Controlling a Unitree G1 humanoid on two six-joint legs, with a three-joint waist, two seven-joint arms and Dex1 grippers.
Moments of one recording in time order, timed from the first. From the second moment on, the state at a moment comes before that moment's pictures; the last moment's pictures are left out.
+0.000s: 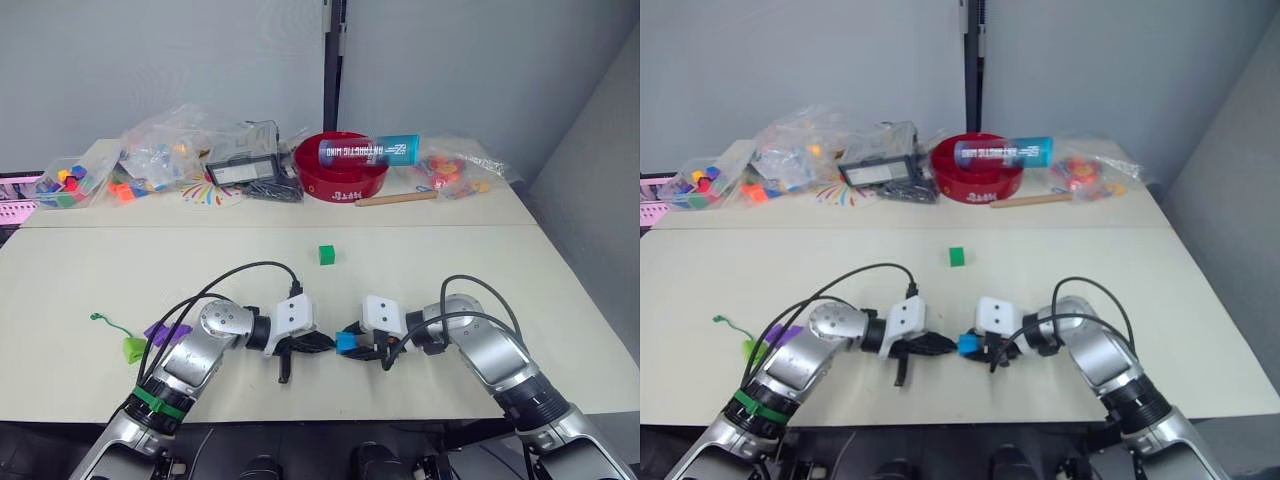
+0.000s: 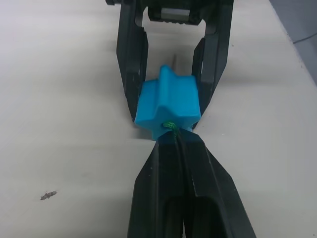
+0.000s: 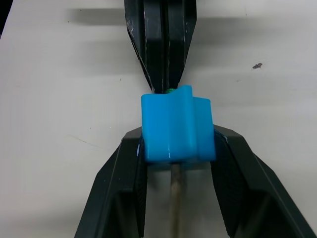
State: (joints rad) left arm -0.46 0.52 -0.36 -0.02 -0.12 0.31 -1.14; right arm -0.49 -0.57 0.38 -0.07 0.04 0.34 1.17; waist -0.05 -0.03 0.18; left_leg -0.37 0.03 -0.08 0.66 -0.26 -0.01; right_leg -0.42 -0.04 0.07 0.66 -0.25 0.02
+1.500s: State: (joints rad) left arm -0.53 0.45 -0.43 0.08 -0.10 0.26 -1.15; right arm -0.32 -0.73 0.22 -0.24 0.20 0.44 1.14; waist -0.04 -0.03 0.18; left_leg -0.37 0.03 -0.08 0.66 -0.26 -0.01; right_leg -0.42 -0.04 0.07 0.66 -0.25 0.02
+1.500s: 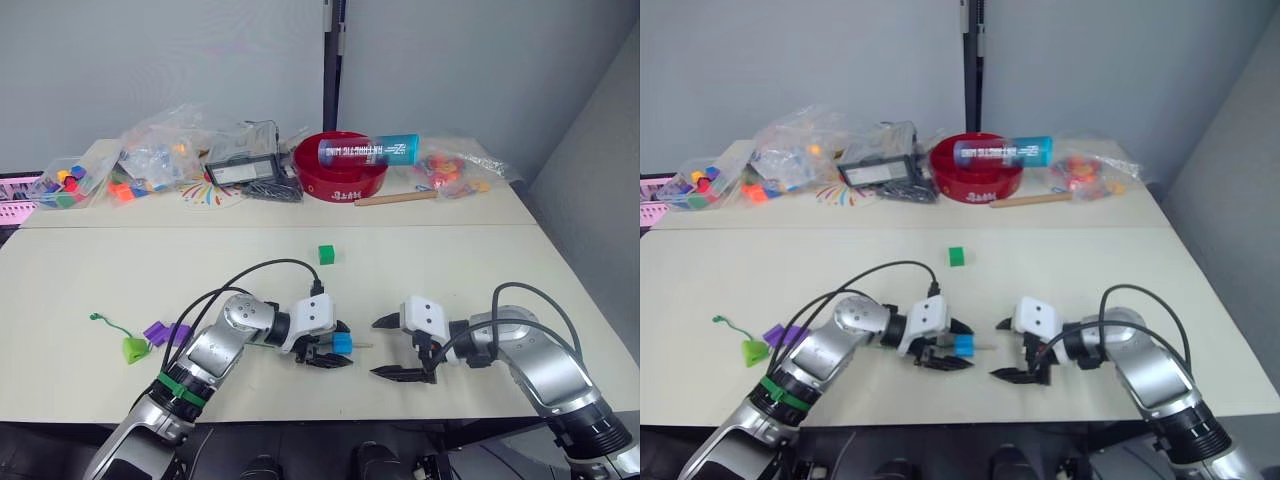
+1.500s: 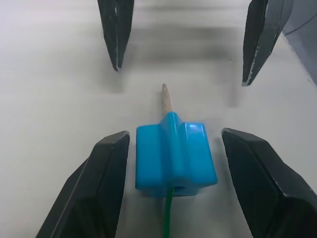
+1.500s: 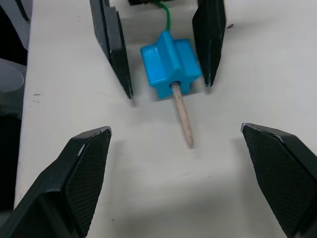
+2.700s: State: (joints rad) left arm -0.46 0.59 -0.36 0.01 -0.13 0.26 -1.23; right arm -0.38 -0.69 0.33 -0.17 0.13 0.38 1.11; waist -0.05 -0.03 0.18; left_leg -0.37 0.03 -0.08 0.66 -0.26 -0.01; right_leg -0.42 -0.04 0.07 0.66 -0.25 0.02
